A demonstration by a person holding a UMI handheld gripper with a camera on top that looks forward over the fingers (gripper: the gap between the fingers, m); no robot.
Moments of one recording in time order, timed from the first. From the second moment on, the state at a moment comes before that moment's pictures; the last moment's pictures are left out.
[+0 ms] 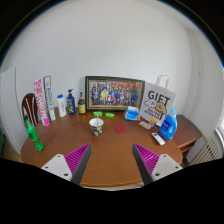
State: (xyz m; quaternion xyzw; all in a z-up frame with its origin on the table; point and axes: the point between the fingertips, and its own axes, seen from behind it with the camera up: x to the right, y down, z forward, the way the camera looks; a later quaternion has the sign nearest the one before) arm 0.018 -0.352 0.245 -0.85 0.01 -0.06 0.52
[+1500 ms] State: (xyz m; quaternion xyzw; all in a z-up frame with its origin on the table) arm -0.434 -0.186 0.085 -0.80 -0.07 0.03 0.59
